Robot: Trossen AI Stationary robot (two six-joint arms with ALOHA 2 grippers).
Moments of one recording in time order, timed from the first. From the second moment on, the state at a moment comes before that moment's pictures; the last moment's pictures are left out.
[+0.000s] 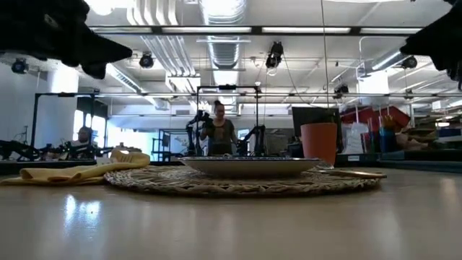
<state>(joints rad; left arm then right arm) -0.25 0.48 0.22 0.17 -0.32 -0.04 1.06 0.39 0.46 -0.75 1.17 0.77</state>
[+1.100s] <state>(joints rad) 0.11 0.45 0.01 0.49 0.02 -0.01 0.35 0.10 0.17 -0.13 0.56 0.15</state>
